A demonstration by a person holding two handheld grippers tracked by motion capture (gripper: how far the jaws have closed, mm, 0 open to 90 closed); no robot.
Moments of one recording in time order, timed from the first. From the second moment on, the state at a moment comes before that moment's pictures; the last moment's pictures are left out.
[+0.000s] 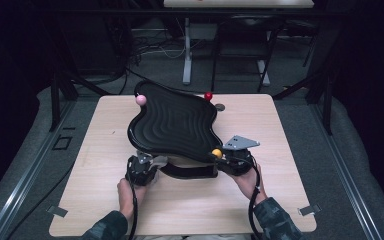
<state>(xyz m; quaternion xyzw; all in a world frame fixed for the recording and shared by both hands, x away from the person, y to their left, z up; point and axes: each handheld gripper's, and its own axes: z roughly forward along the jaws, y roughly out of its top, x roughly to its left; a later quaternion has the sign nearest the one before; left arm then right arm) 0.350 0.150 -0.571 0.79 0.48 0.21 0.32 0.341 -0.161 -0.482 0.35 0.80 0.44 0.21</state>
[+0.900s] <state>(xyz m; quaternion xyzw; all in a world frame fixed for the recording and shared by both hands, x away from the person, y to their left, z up) 0.321 0.084 -0.566 0.81 0.44 0.17 0.34 0.341 -0.161 -0.482 0.35 0.80 0.44 0.21</state>
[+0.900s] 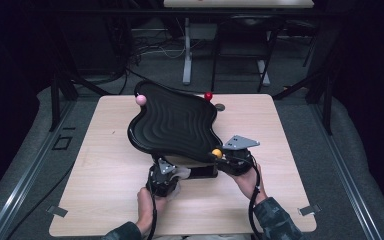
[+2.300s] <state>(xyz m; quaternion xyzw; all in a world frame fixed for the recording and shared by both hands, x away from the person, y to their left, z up) 0.329 0.097 -0.569 0.80 0.45 0.18 0.35 0.340 -0.161 -0.481 0.35 0.80 0.43 0.21</state>
